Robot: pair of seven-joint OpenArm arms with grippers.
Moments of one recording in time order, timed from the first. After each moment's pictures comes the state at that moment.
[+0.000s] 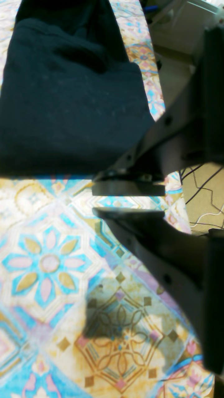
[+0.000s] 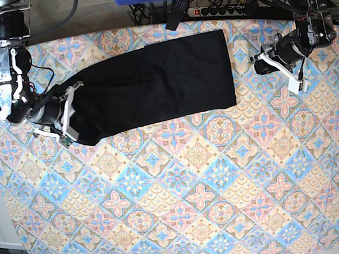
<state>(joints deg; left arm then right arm) 22.6 -19.9 -17.7 101.0 -45.7 -11.4 60.7 -6.4 23.6 3.7 98.8 28.7 41.0 -60.6</state>
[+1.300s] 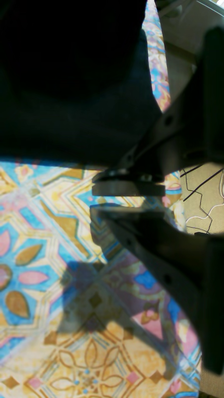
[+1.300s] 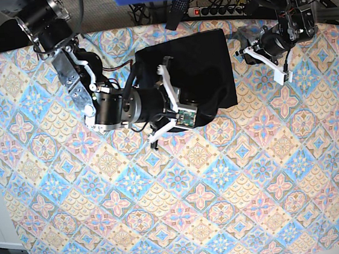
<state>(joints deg) 22.7 -11.6 -17.8 97.9 -34.6 -11.2 60.5 6.8 9.7 -29.2 108.6 28.3 41.1 -60.8</state>
